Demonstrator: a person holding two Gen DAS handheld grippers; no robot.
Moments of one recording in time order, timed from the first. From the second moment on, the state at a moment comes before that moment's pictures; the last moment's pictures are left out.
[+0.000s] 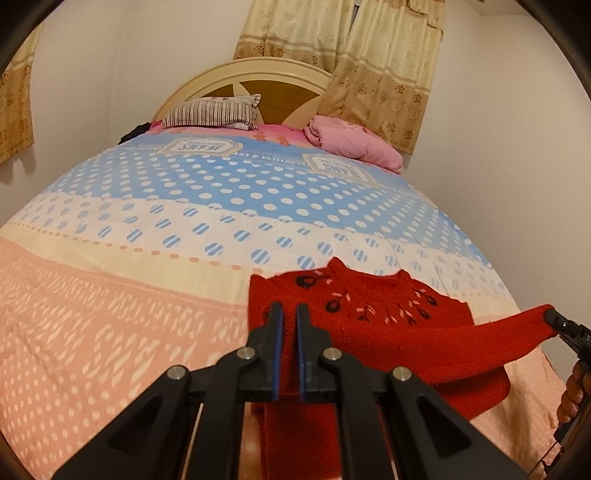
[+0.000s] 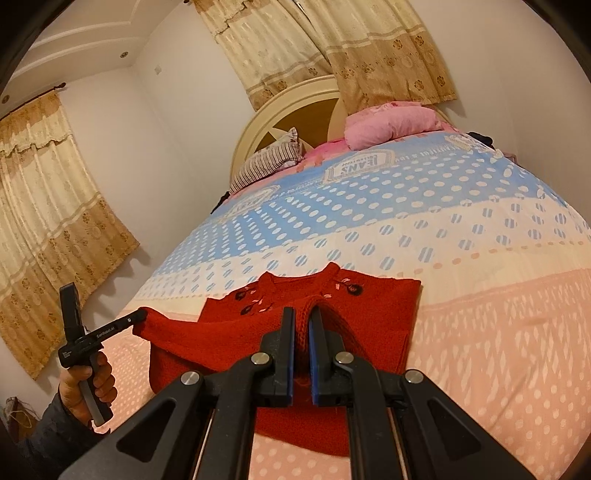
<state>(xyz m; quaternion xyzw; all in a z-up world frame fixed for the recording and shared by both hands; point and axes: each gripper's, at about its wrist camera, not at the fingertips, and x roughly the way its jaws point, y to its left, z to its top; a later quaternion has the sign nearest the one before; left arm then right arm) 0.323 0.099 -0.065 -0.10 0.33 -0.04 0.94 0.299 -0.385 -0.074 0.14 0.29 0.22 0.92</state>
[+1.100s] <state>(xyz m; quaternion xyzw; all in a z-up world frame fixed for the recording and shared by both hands) 0.389 0.110 -0.139 -0.08 0.39 0.01 0.92 0.438 -0.366 -0.156 0.10 0.38 0.10 0.91</state>
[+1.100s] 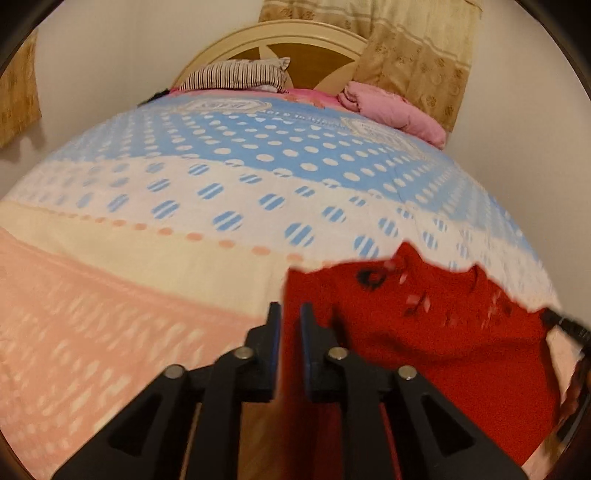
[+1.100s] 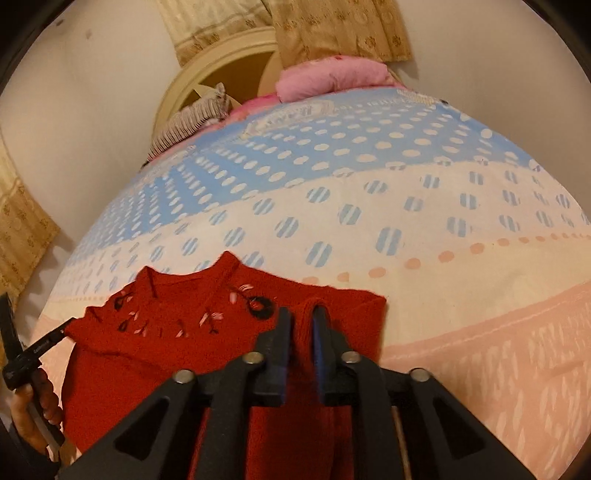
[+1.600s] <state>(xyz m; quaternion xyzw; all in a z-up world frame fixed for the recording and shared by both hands) 0.420 0.103 -0.149 -0.02 0.41 0.07 0.91 0.449 -0.284 -0.166 -0.07 0.44 0.12 0.89</state>
